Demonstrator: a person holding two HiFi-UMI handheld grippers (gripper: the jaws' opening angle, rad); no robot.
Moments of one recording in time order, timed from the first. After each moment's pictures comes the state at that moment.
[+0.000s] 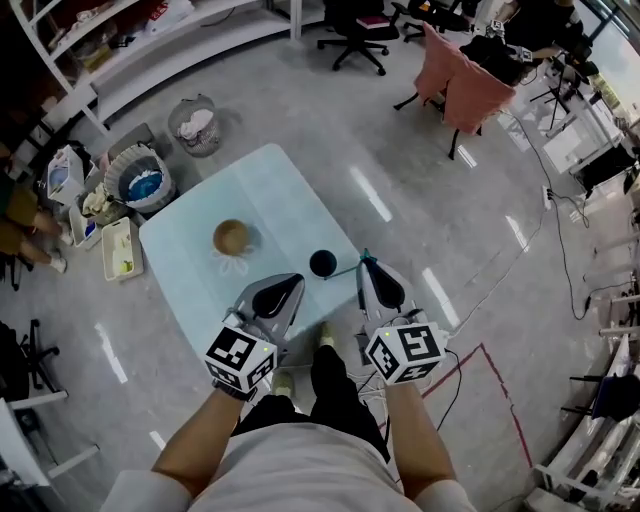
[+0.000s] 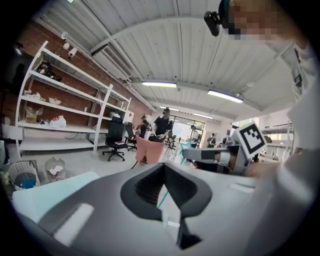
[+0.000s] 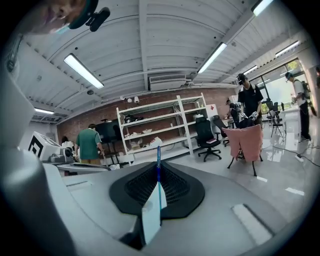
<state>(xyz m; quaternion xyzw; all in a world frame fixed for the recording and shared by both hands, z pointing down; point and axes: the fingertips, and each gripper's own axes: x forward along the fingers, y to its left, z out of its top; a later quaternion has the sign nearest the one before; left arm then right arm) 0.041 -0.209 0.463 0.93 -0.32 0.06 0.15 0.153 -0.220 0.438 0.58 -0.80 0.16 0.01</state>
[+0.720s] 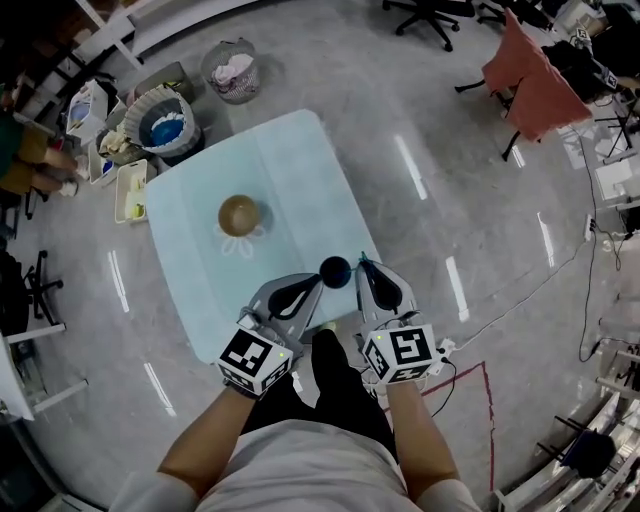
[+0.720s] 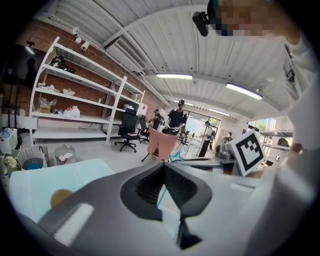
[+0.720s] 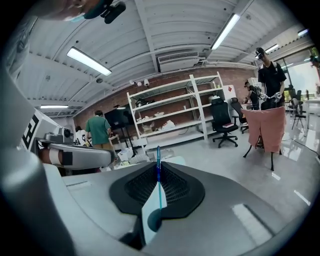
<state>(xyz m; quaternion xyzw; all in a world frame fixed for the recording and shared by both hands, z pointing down) 0.068 -0.278 0.546 0.90 -0.39 0.08 0.20 0.143 -0.307 0.560 0.49 -0.85 0.20 0.09</state>
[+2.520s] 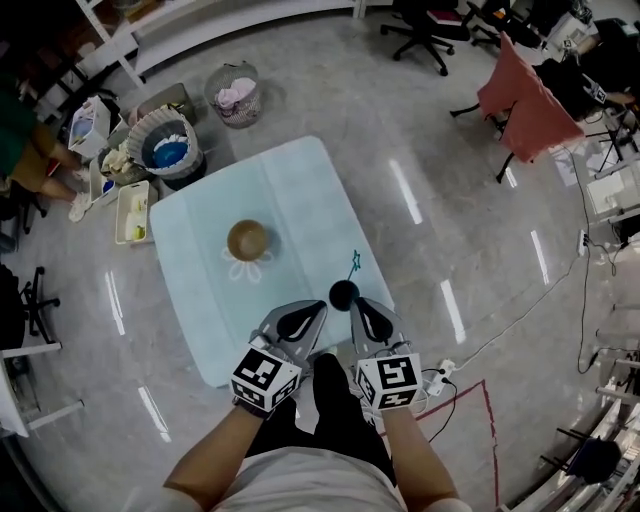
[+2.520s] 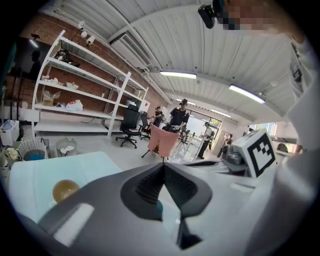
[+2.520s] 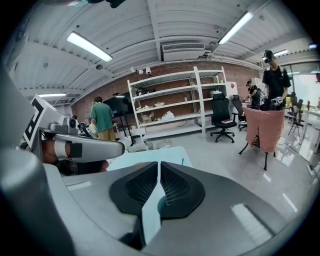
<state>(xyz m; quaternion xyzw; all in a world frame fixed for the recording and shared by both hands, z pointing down) 0.051 -0.266 0.568 0.89 -0.38 0.09 0.23 0.114 -0.275 0.584 0.49 -0.83 0.21 0.16</state>
